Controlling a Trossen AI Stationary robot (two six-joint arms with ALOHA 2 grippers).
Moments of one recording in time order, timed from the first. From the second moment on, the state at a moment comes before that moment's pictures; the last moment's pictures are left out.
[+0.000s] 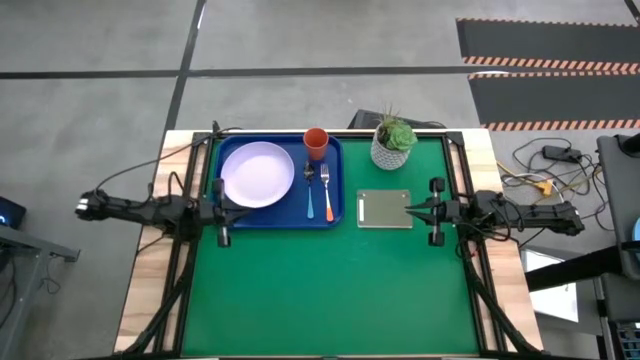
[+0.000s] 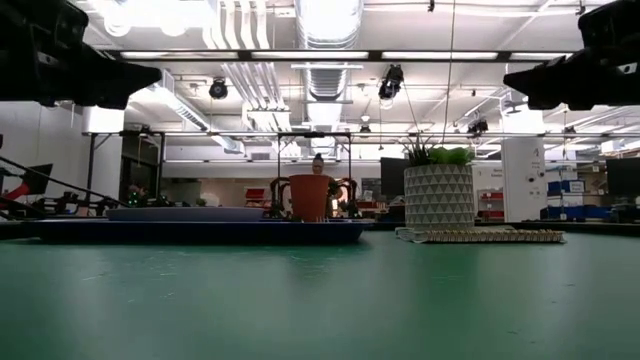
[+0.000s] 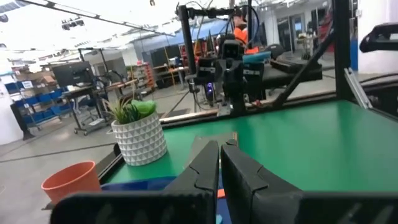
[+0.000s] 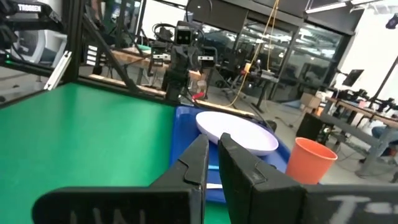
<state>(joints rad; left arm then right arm) -0.17 0.12 0.01 0.17 -0.29 0.24 0.01 0.02 0.01 0.06 0.03 -0.28</state>
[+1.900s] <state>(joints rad) -0.17 0.42 0.01 0.17 -0.29 0.24 0.01 0.03 0.01 0.06 0.03 -0.26</state>
